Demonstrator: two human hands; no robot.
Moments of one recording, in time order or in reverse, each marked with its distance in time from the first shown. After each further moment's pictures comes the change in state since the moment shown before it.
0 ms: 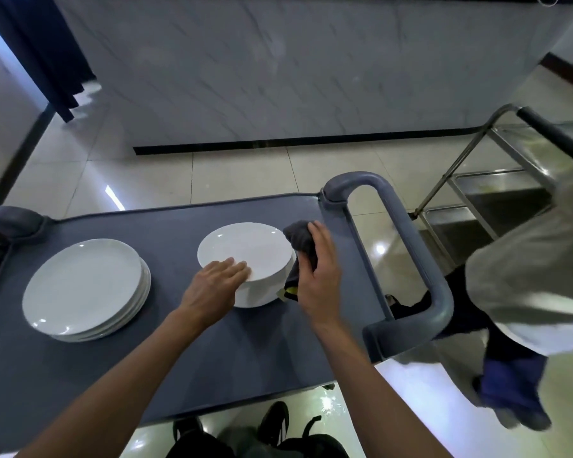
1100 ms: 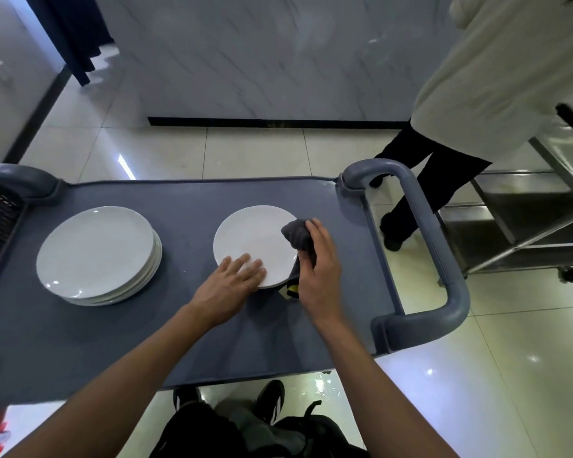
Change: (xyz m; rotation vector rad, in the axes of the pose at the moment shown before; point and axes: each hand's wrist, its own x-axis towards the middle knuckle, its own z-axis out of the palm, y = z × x) left_hand -0.030 0.006 0.036 0.051 -0.266 0.062; right_hand -0.017 0.011 0.017 -0.034 -0.132 -0.027
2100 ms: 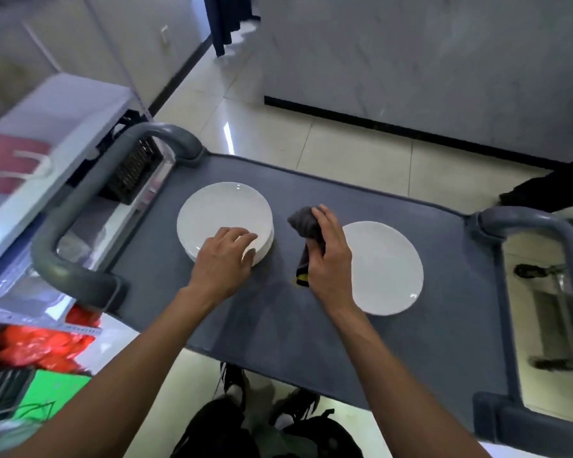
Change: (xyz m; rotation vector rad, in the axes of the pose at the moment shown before) left_hand -0.128 -0.105 -0.035 -0.254 0.359 -0.791; right_hand 0.008 -0.093 0.147 0.087 -0.356 -0.214
